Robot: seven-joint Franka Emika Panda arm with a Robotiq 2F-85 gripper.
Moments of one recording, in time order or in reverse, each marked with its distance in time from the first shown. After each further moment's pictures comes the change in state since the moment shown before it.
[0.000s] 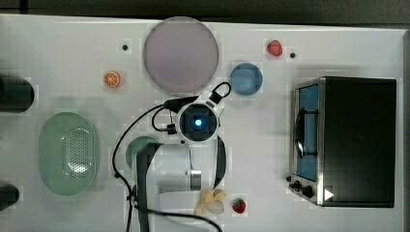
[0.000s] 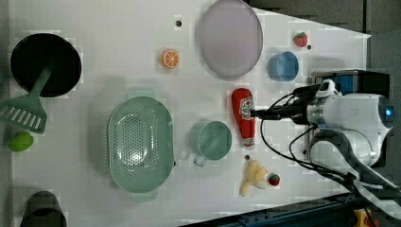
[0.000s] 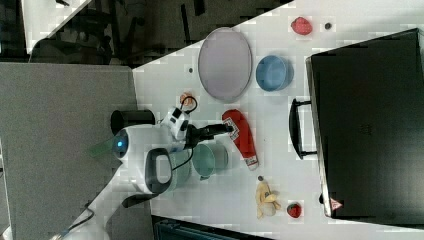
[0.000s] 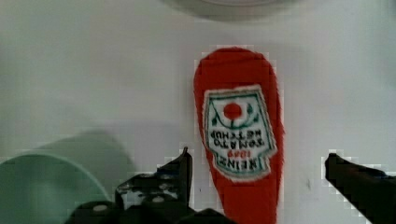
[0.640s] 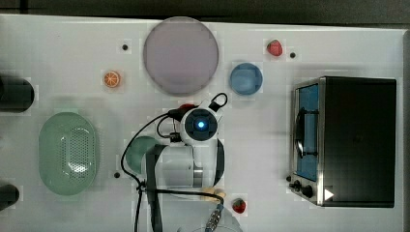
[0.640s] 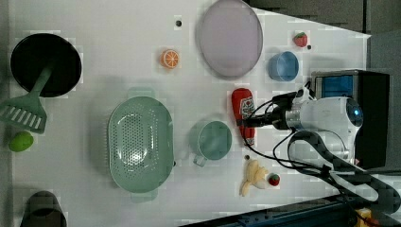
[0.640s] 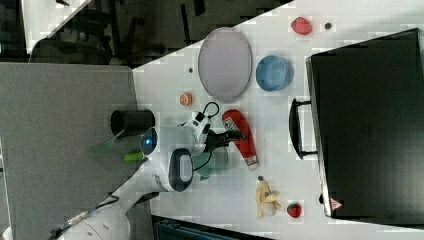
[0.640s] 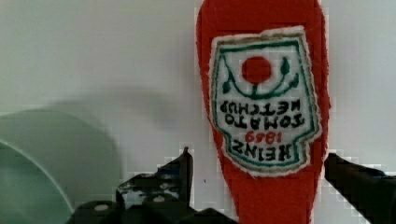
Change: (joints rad) arm -0.004 0.145 -0.004 -0.021 -0.005 0.089 -0.018
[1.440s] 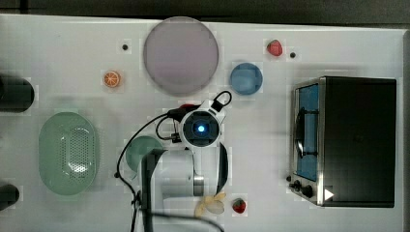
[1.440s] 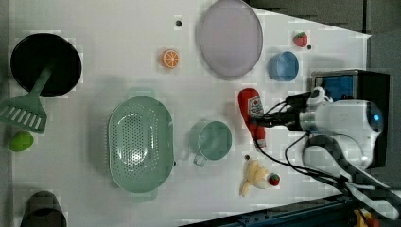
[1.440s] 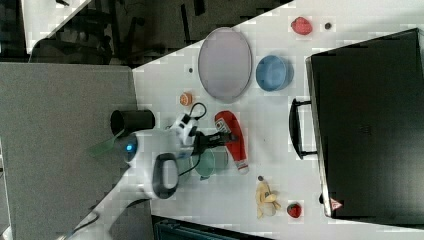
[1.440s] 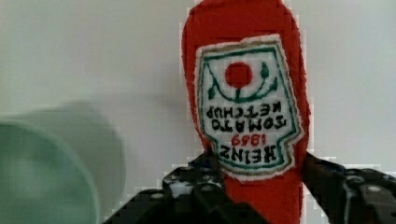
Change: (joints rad) arm 0.000 -0.170 -0.007 -0.033 -0.009 -0.115 0.000
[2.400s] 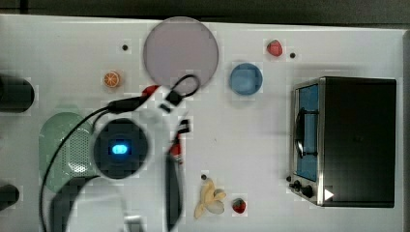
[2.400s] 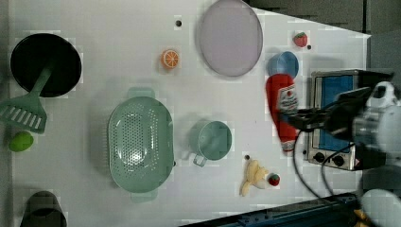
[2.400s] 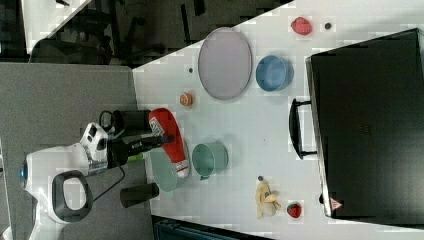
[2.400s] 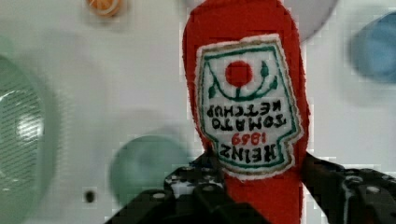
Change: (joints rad) arm 0.005 -0.344 0.195 0.152 0.032 -0.360 0.205
